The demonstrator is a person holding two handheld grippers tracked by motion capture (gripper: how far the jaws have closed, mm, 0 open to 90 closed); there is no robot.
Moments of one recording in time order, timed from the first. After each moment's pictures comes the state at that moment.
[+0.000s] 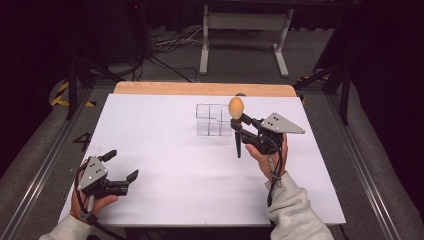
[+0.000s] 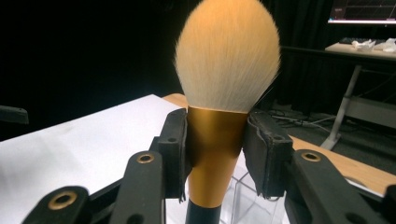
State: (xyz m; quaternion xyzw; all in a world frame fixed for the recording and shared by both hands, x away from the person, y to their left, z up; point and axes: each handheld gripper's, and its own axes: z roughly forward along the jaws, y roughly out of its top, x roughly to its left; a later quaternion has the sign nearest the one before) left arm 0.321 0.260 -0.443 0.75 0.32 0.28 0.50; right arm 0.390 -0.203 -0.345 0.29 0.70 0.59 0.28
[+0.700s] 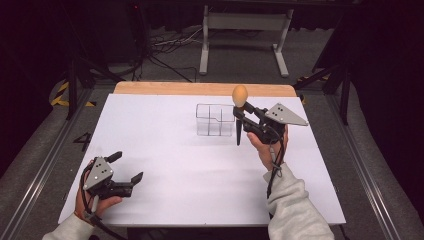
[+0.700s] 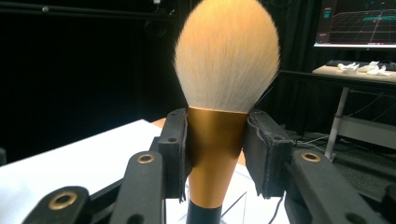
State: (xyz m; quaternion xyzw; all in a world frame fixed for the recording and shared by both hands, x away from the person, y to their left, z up) left arm 0.321 0.249 -0.446 0.77 0.31 0.27 0.49; right arm 0.413 -0.209 -0.336 0.29 0.67 0.62 0.30
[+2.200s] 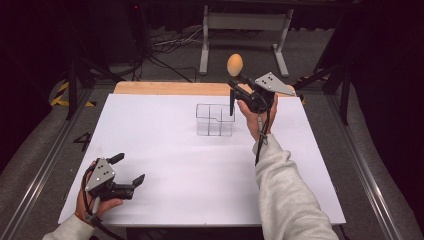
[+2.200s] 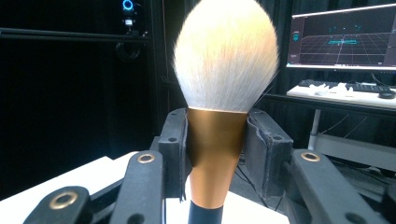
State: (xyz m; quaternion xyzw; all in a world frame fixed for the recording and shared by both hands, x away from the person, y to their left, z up) left arm 0.319 0.246 -0.447 0.77 0.30 0.26 0.49; right arm 0.482 -0.185 -0.308 0.31 0.63 0.62 0.34
